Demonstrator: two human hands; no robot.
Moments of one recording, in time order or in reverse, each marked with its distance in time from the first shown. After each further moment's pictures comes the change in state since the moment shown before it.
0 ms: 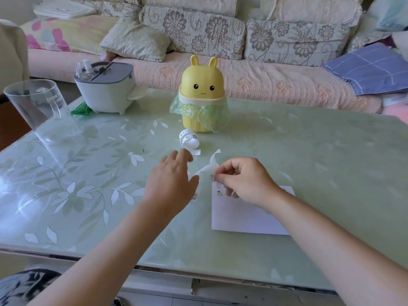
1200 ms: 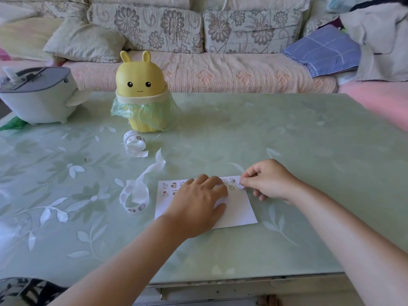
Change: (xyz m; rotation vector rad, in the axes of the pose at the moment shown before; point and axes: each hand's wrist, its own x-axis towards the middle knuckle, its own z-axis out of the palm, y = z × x) left_hand -0.011 0.112 0.103 0.126 -0.298 0.593; right_hand -0.026 0.097 -0.145 -0.195 0.113 0.280
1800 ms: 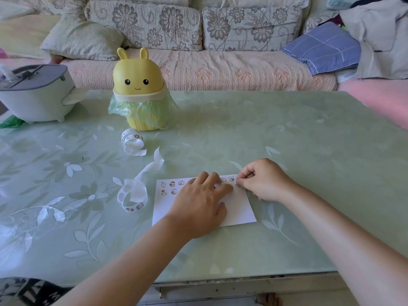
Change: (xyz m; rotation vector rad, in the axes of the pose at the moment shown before) left_hand 0.002 0.010 0.004 0.040 0.047 -0.025; right_hand 0.007 0.005 0.010 -0.164 0.059 -0.061
